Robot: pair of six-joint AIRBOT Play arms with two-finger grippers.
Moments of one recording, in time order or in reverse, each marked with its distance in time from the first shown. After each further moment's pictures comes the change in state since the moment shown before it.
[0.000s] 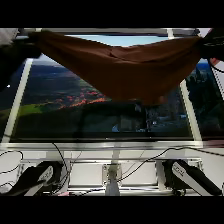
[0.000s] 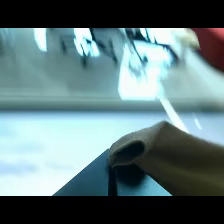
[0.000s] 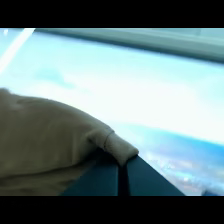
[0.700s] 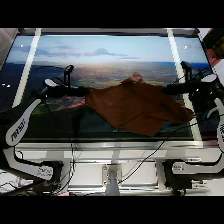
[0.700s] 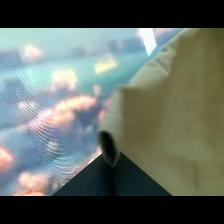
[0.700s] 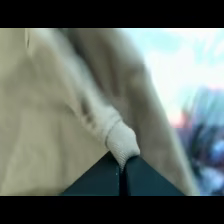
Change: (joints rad) left arm -0.134 -0.711 0.000 0.004 -0.467 -0.053; right arm 0.000 -0.447 -0.217 0.003 0.159 -0.029
